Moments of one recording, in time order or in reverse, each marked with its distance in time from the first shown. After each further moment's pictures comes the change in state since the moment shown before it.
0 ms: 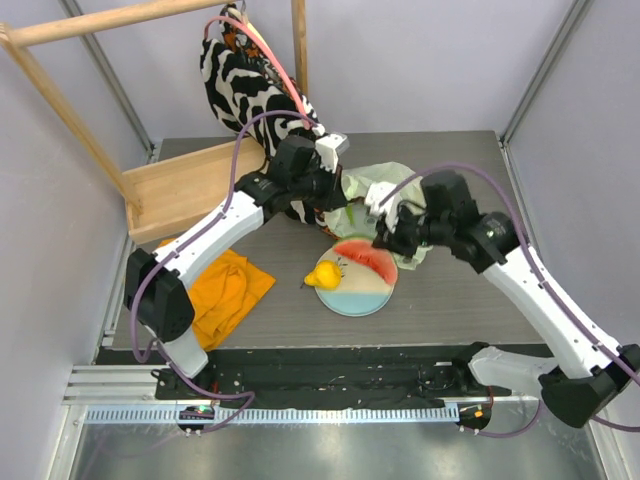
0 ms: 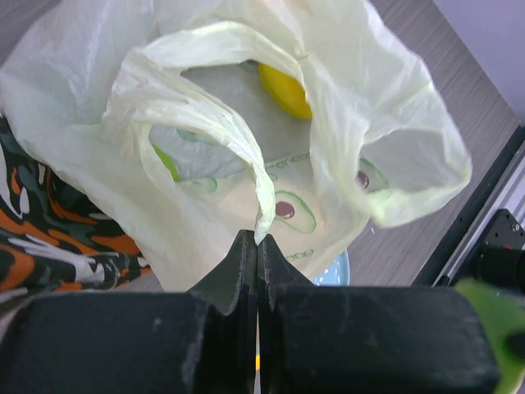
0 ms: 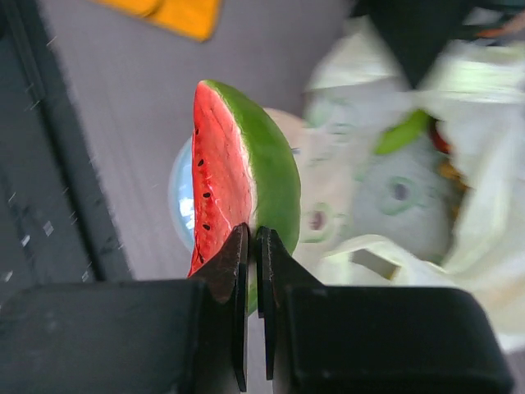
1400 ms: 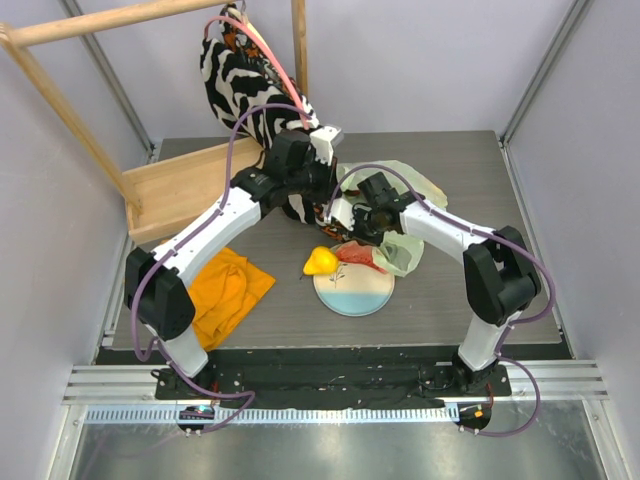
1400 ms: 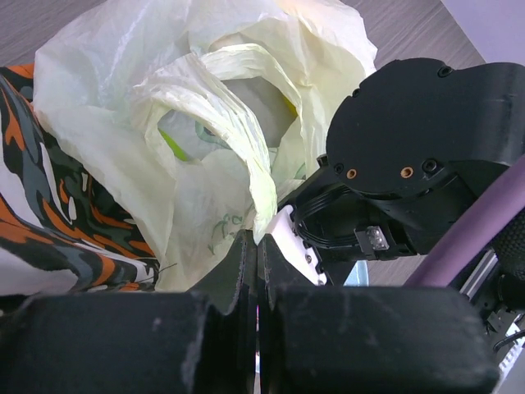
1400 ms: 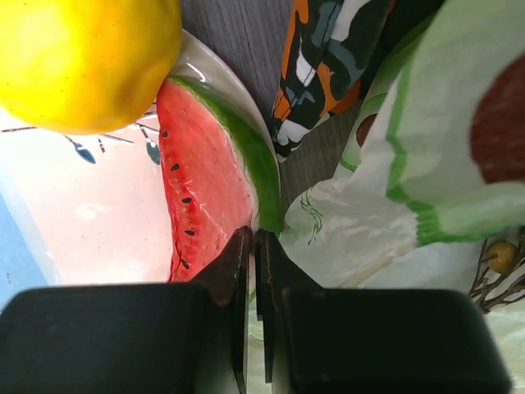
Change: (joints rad) left arm 0.016 0.013 0.038 -0.002 -0.037 0.016; right arm 0.005 0.618 -0.043 0.262 0.194 -0.310
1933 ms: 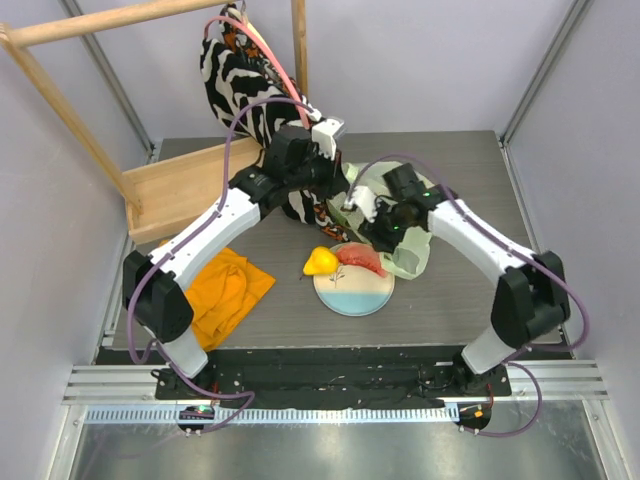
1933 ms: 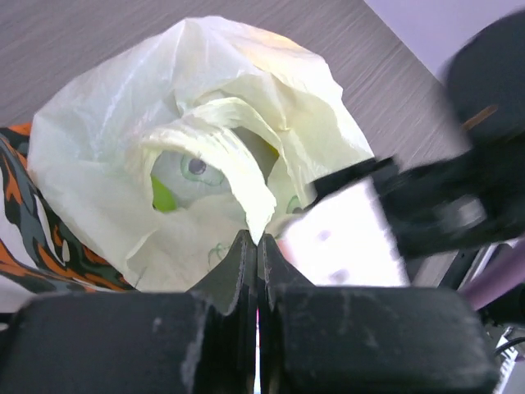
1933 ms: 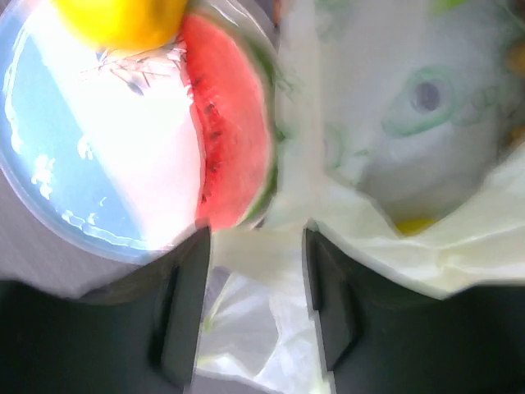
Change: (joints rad) left arm -0.011 -0.011 0.014 0.061 0.017 -0.001; right arm -0.066 -0.167 0.001 -0.176 -0.038 0.125
